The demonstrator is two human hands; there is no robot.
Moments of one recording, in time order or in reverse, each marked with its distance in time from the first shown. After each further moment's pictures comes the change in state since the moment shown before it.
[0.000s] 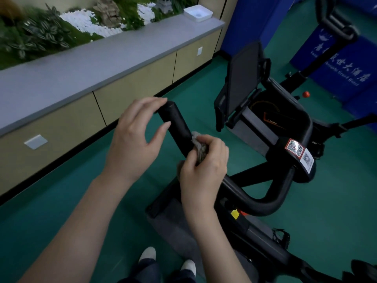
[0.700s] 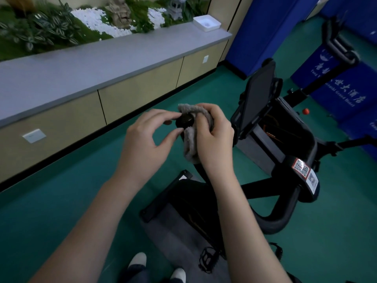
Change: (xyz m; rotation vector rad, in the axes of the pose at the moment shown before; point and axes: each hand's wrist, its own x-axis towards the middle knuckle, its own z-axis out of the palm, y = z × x) left_hand 0.009 -0.007 -0.008 -0.248 0.032 -0.168; right_hand 0.074 -0.028 0.025 0.218 -0.362 0.014
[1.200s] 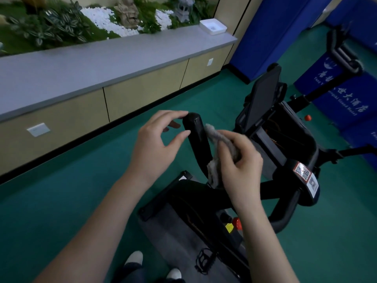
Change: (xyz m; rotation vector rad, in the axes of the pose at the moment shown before) left_hand -0.008 -0.002 0.008 -0.124 -0.003 -0.085; right_hand -0.038 0.017 -0.047 -0.141 -0.021 -0.084
